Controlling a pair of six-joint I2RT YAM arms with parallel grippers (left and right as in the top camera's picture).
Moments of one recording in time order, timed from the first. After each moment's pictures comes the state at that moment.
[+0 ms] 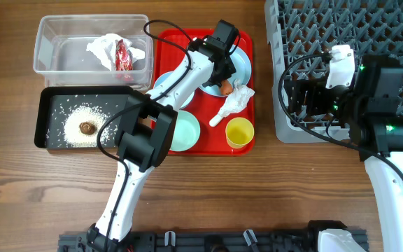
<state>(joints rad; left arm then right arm) -0.55 2.44 2.04 -0.79 0.00 -0.92 -0.03 1.18 1.12 -0.70 -0.34 -0.02</state>
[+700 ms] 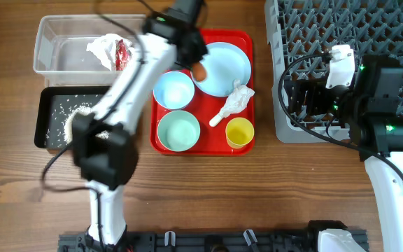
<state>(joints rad) -0.39 2.11 2.03 -1.09 0.04 -0.77 -0.03 1.18 1.12 -0.70 -0.34 -0.02</state>
